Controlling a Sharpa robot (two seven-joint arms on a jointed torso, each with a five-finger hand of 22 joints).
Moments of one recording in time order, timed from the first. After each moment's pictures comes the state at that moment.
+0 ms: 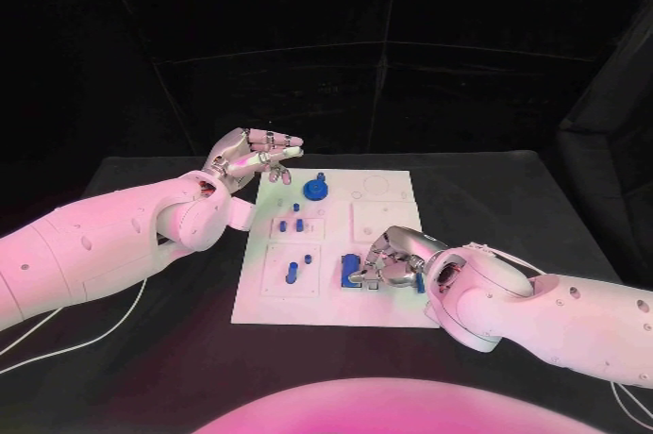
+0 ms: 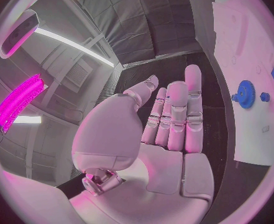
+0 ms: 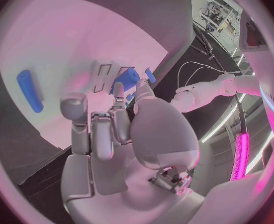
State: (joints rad) left arm 1.14 -0.77 -0.03 1.35 -0.16 -0.18 0.45; left_hand 1.25 -0.08 0.42 -0.10 0.05 1.03 0.18 0.10 0.07 1.07 0.11 0.24 0.07 1.24 0.02 1.04 0.57 0.17 1.21 0.12 0.55 0.73; right arm 0.97 -0.86 -0.05 1.84 -1.37 -0.41 -0.52; right_hand 1.23 -0.01 -0.13 0.19 0.10 1.06 0.05 0.40 0.33 1.46 -0.02 1.31 1.31 1.46 -0.08 1.53 1.31 0.14 1.29 0.03 1.23 0.84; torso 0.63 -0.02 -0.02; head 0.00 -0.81
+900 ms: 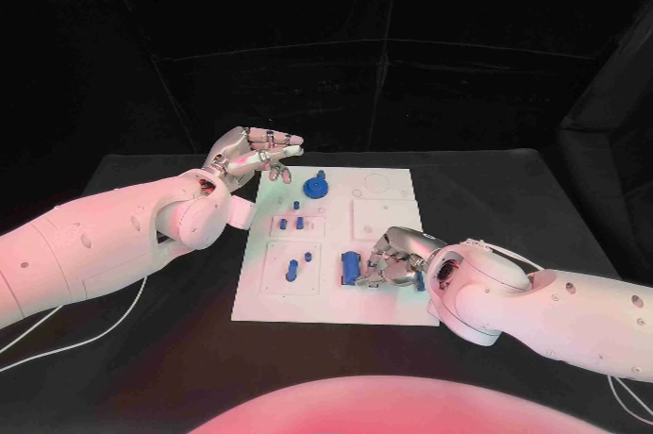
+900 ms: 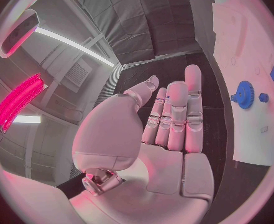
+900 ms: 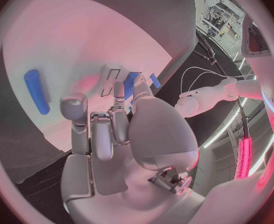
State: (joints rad) left arm 1.14 -0.77 -0.03 1.35 -0.16 -0.18 0.45; left_hand 1.26 -0.07 0.42 -0.10 0.05 1.03 0.18 0.10 0.07 1.07 0.11 0.24 0.07 1.24 0.02 1.04 0.56 0.17 1.21 0.12 0.55 0.73; right arm 0.97 -0.85 -0.05 1.81 -1.38 -0.35 -0.53; right_hand 1.30 0.02 -0.13 0.12 0.11 1.07 0.05 0.40 0.35 1.46 -0.03 1.32 1.31 1.47 -0.08 1.53 1.31 0.14 1.29 0.03 1.23 0.84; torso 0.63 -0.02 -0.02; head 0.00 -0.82
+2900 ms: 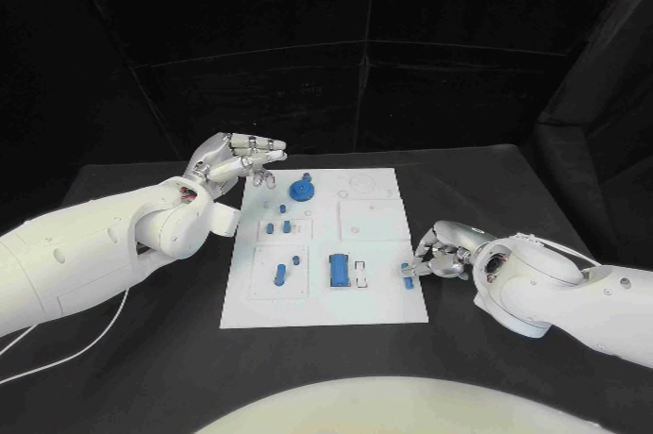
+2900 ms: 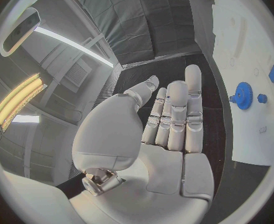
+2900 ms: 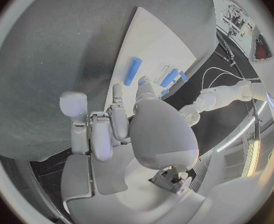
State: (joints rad) left arm 1.14 -0.78 -0.03 1.36 -0.16 -0.17 0.44; left_hand 1.26 -0.07 0.42 -0.10 0.05 1.03 0.18 0.10 0.07 1.07 0.11 0.24 0.07 1.24 0.03 1.03 0.56 0.17 1.21 0.12 0.55 0.73; right arm 0.97 -1.07 -0.05 1.83 -1.41 -0.35 -0.55; right_hand 1.25 0.03 -0.26 0.13 0.19 1.05 0.07 0.29 0.32 1.45 0.00 1.26 1.31 1.47 -0.07 1.52 1.31 0.14 1.27 0.04 1.21 0.81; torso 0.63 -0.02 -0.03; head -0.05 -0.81
